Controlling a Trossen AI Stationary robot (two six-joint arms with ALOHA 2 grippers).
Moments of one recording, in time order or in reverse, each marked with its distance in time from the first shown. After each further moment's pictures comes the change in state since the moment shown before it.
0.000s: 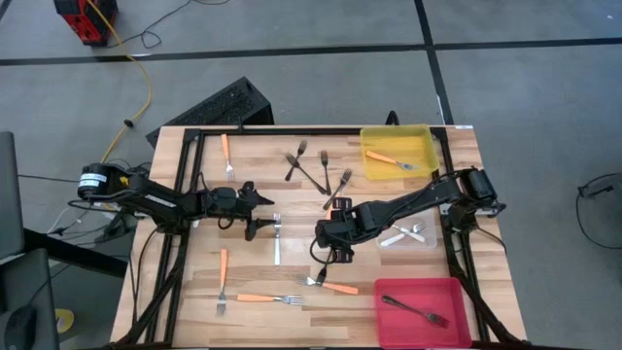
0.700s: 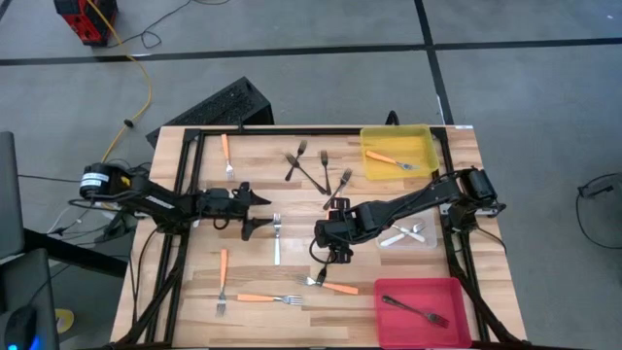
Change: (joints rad) left arm 0.005 0.027 -0.077 0.173 0.000 -0.048; right arm 0.000 0.000 0.000 0.031 -0.001 -0.017
